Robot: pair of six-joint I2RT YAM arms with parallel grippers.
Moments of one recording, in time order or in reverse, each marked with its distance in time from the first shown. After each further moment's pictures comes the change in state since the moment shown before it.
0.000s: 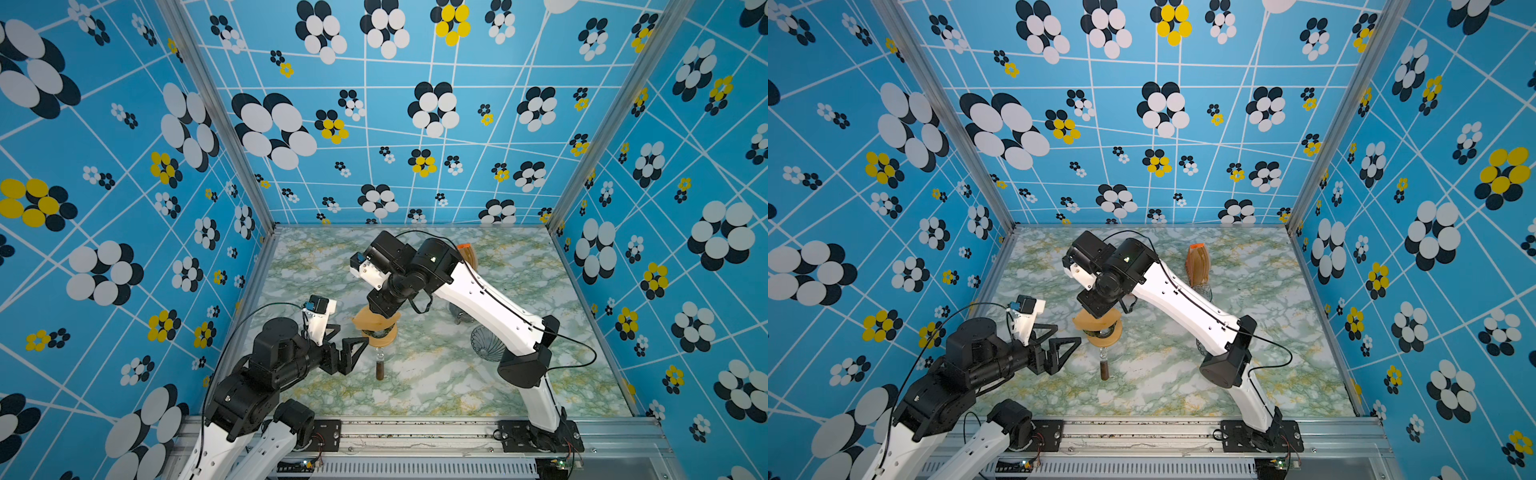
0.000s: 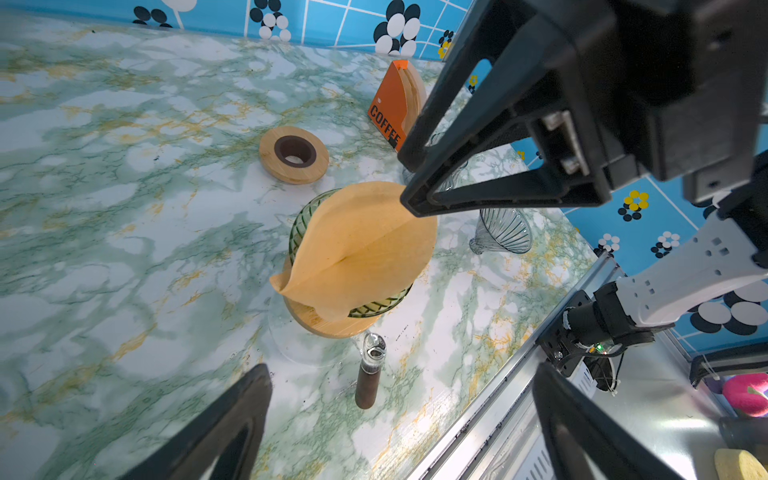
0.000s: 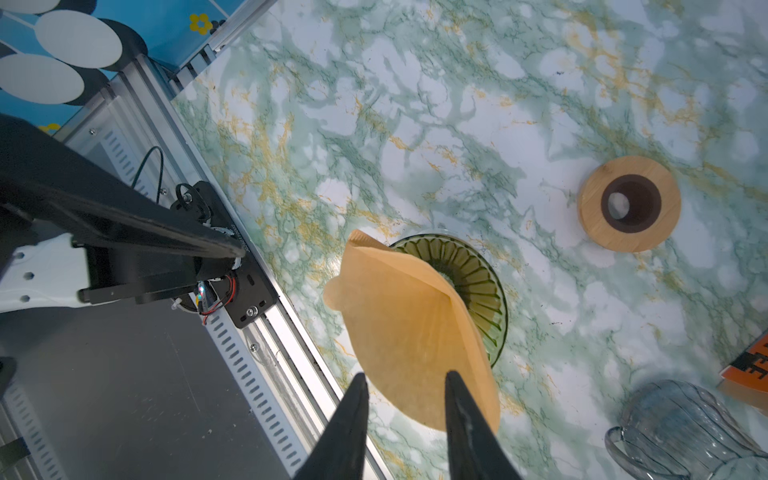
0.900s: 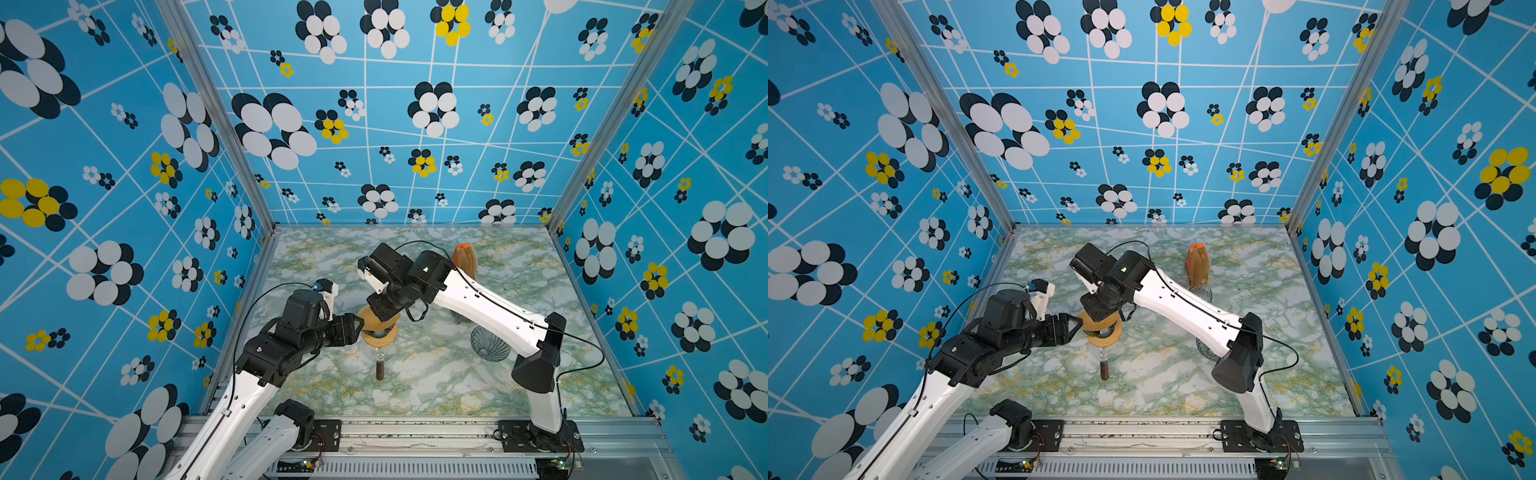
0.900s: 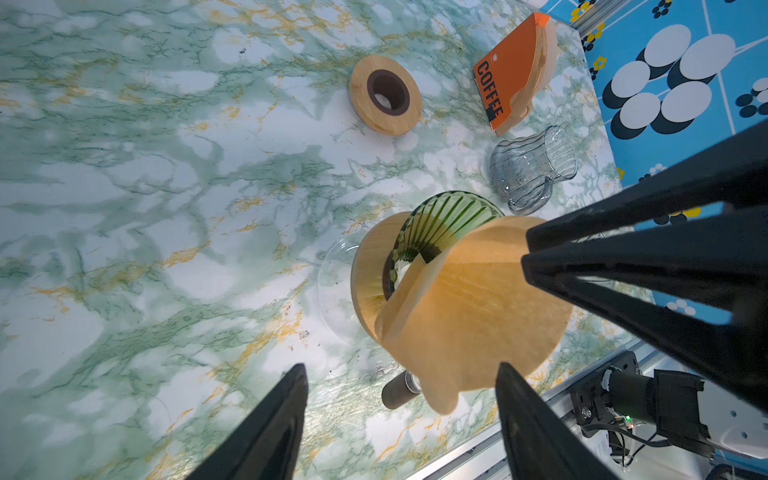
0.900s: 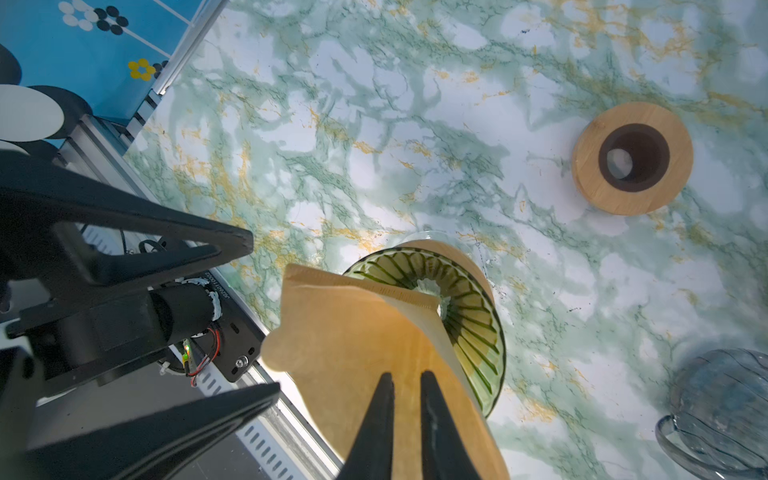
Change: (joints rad) left arm 0.046 0.292 0.061 -0.027 -0.116 -0.160; right arm 0.000 -0.063 -0.279 0.201 0.062 0.183
